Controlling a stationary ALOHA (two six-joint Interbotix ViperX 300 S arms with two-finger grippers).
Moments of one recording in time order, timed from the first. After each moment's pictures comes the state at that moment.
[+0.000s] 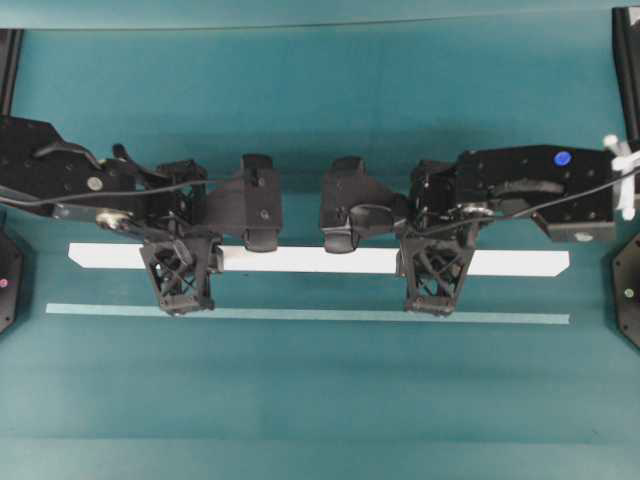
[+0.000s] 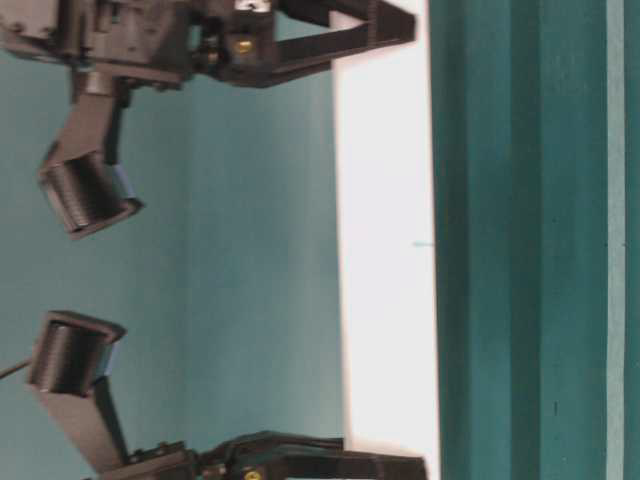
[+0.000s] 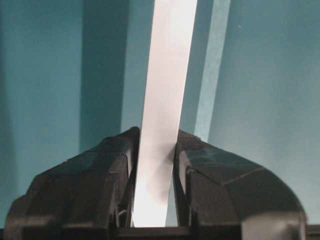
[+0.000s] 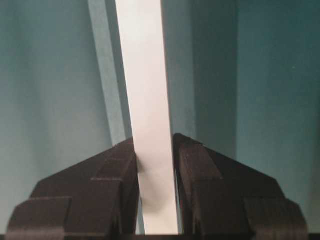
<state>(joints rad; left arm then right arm) 0.07 -0.08 0.55 0.02 0.77 -0.05 -0.07 0.03 0.41 0.08 0.97 -0.01</state>
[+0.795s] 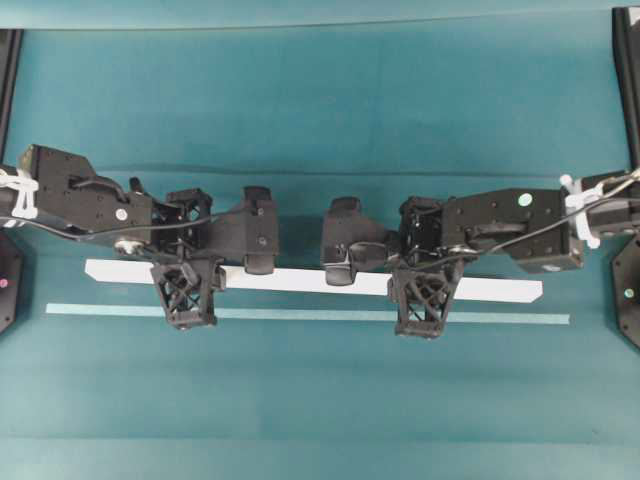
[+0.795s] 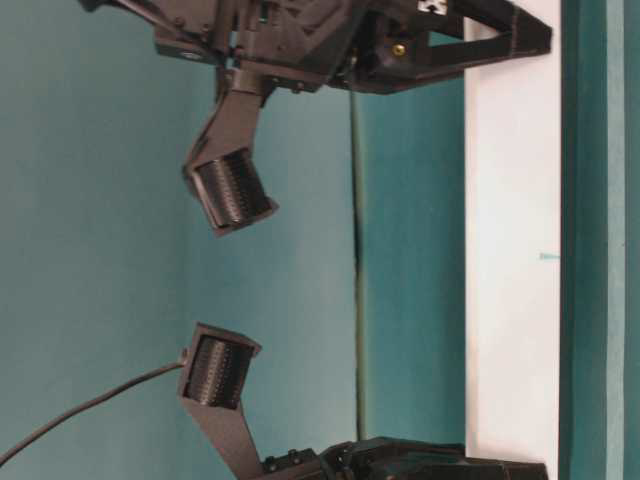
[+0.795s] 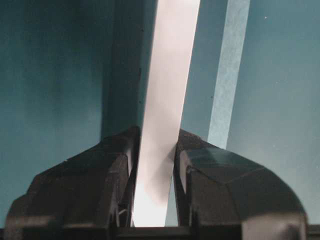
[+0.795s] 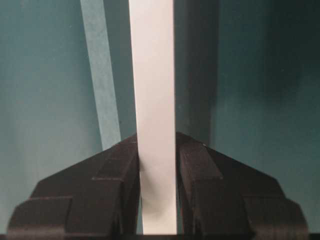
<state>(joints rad) 0.06 0.03 0.67 0.02 0.56 -0.06 -0.04 0.14 0.52 0.09 0.72 -0.02</state>
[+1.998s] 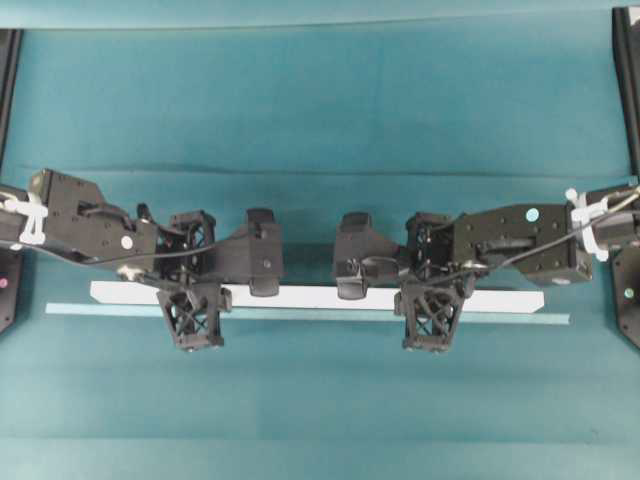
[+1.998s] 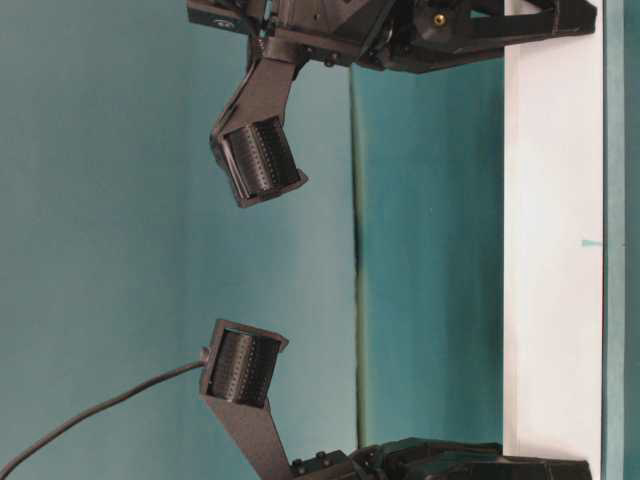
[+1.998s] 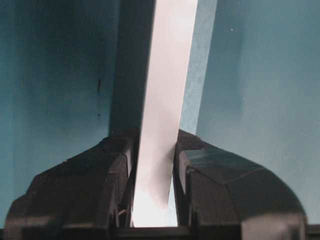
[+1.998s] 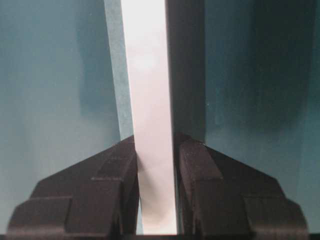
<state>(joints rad) -0.02 0.07 0.67 0.03 0.48 -0.16 -0.01 0.14 0.59 0.12 0.64 -0.02</state>
